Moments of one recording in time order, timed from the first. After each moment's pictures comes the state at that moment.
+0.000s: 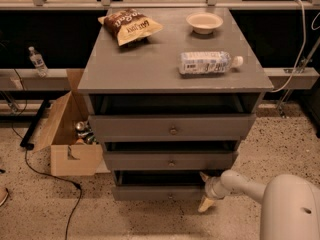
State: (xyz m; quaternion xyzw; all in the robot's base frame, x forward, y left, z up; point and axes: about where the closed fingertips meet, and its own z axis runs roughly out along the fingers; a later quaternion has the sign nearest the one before) arm 0.597 -0.208 0.191 -0.65 0.72 0.06 0.25
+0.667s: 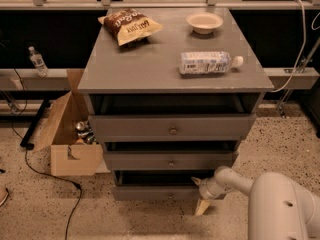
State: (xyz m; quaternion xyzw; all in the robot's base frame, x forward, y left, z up) arm 0.578 -0.177 0.168 -0.70 0.67 0.13 0.21
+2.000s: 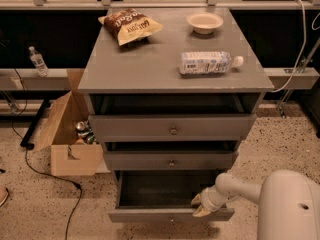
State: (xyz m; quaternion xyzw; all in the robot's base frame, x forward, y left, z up) arm 0.520 -0.178 0.184 -0.72 0.66 0.15 0.17
